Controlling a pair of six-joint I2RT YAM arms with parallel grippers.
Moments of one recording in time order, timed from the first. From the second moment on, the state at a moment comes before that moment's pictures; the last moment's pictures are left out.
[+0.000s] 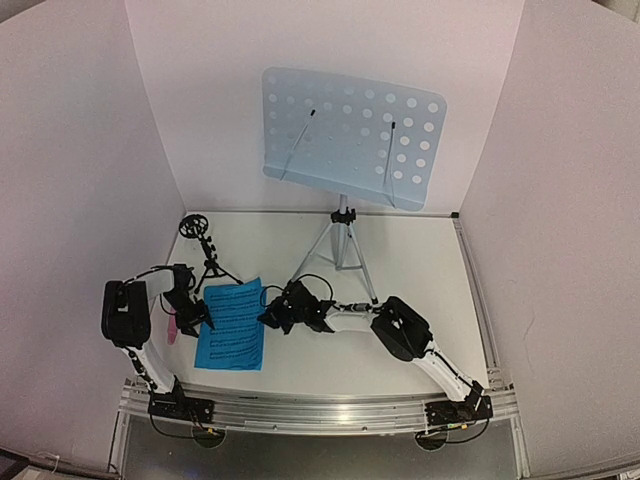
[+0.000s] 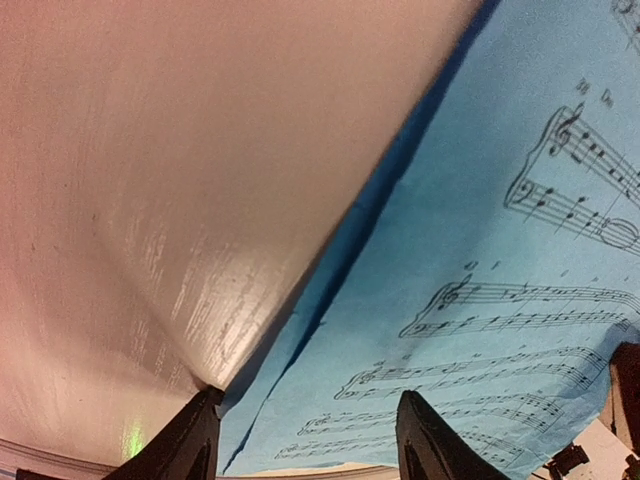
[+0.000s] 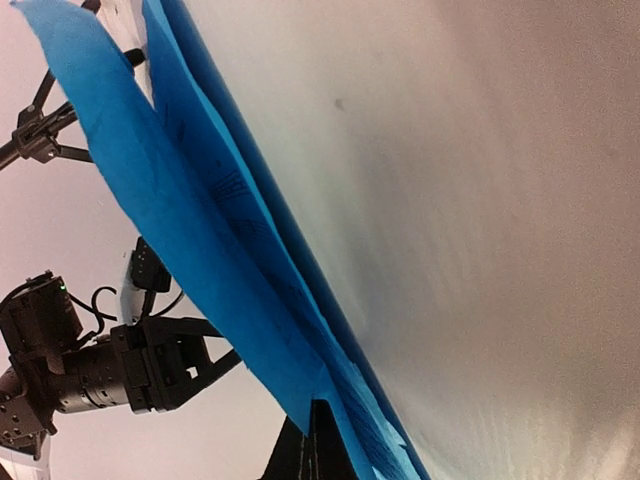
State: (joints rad) left arm -0.01 1.80 1.04 -0.97 0.29 -0.42; right arm 0.98 2.56 1.84 0.18 -0.40 1.69
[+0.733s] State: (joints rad) left arm -0.01 1.74 1.09 -0.96 0.31 -0.42; right arm 1.01 2.53 1.81 0.19 -0.29 1.80
